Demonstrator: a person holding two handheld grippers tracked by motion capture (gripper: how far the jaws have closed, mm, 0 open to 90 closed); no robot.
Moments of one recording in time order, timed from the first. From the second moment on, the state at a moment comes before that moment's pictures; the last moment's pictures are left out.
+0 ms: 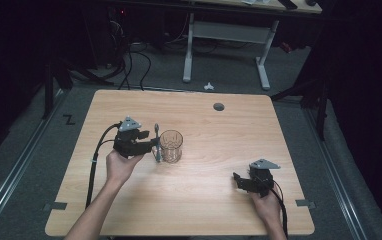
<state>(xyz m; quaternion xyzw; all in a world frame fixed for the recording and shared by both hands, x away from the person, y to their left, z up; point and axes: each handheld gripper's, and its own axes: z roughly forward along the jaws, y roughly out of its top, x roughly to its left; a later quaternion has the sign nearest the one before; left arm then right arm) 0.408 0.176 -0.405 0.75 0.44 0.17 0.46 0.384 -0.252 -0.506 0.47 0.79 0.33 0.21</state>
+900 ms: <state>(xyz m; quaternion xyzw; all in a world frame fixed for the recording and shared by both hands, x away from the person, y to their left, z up) 0.390 0.200 -0.398 0.73 0.45 0.20 0.47 0.384 -0.252 -0.506 0.47 0.79 0.33 0.21</state>
